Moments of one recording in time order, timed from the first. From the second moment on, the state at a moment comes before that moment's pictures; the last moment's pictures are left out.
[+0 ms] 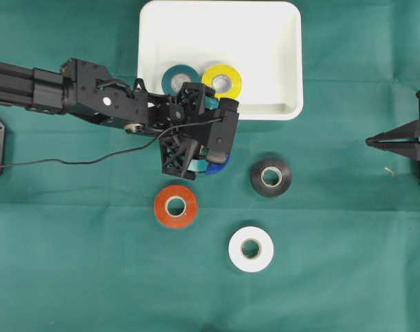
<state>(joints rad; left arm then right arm) 0.06 0.28 0.44 -0.02 0.22 0.34 -0.02 -1.20 1.61 -0.09 -0.16 0.01</state>
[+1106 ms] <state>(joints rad) 0.07 0.30 0.42 -0.02 0.31 0.34 -0.02 -1.20 1.61 -0.09 -0.16 0.01</state>
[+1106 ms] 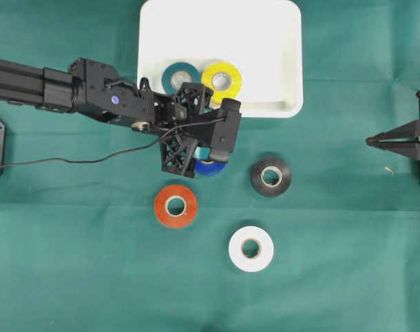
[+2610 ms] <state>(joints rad) 0.16 0.09 0.40 -0.02 0.39 0.40 -0.02 -1.20 1.61 -0.09 -0.16 0.01</state>
